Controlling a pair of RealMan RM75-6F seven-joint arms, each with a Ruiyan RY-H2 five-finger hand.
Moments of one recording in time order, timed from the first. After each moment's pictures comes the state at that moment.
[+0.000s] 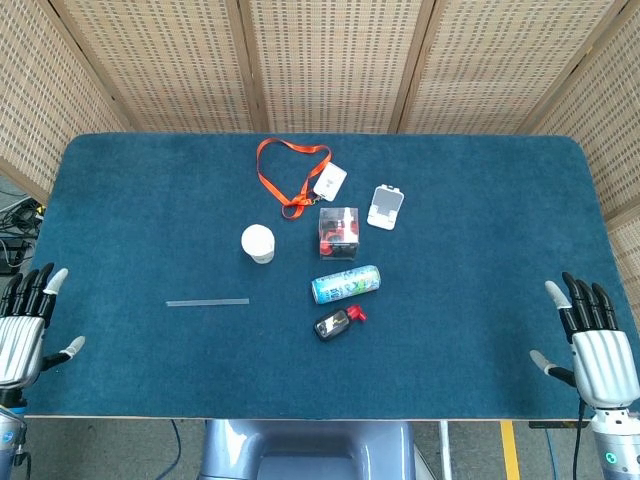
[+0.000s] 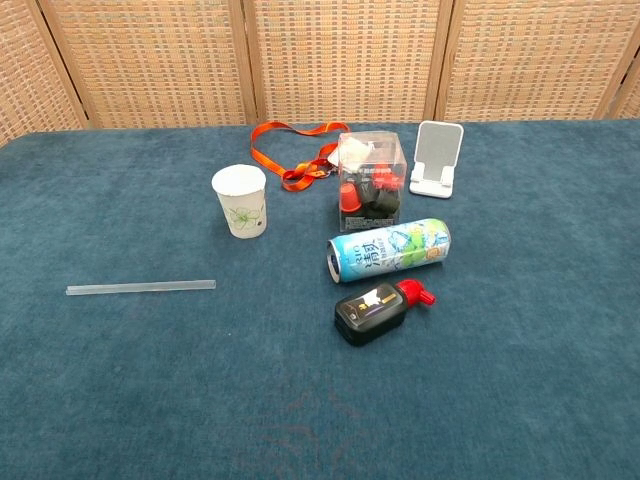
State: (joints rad) left arm -0.10 -1.24 -0.06 -1.54 1.53 1.54 0.15; right arm 0.07 -1.19 0.08 -1.52 -1.62 1.63 0.00
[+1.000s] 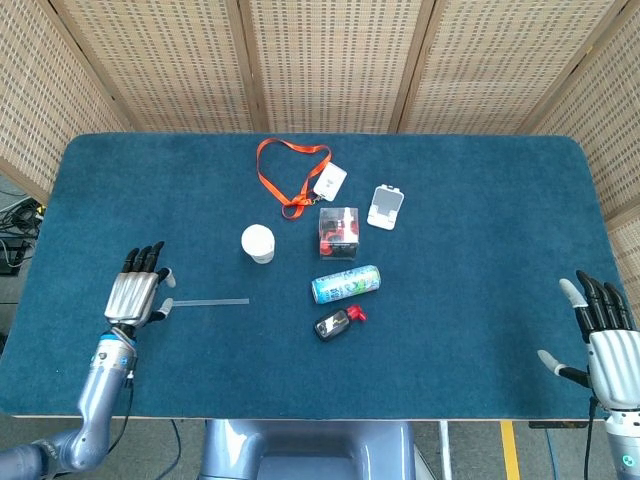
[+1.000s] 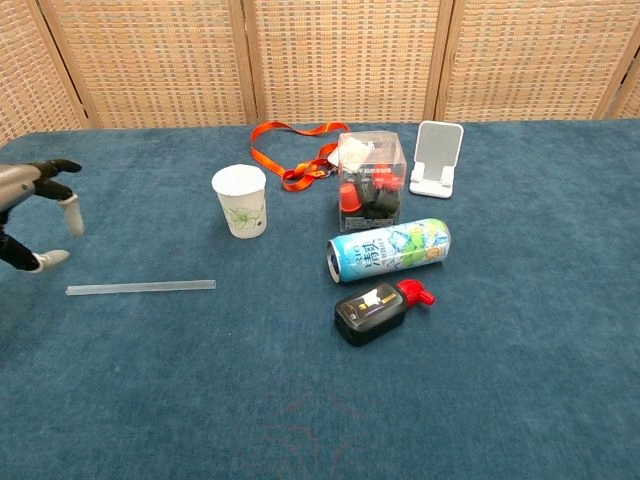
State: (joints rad) left arm -0.45 -1.51 -0.22 -1.55 1.04 1.12 0.57; right arm 0.06 -1.15 0.08 -1.52 -1.61 1.64 0.13
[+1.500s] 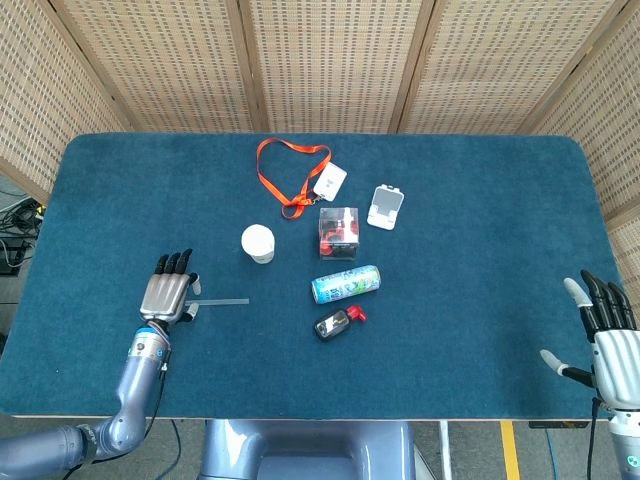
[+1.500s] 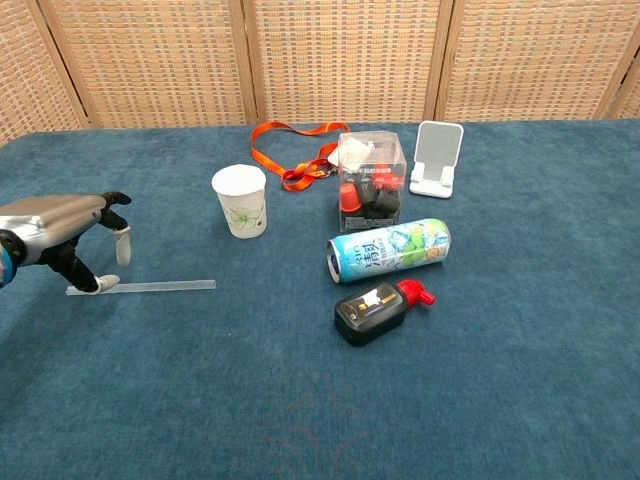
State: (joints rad) left arm -0.56 -1.63 -0.22 -1.52 0.83 1.10 0.73; right arm 0.06 -1.14 0.08 -1.52 -1.60 1.64 0.17
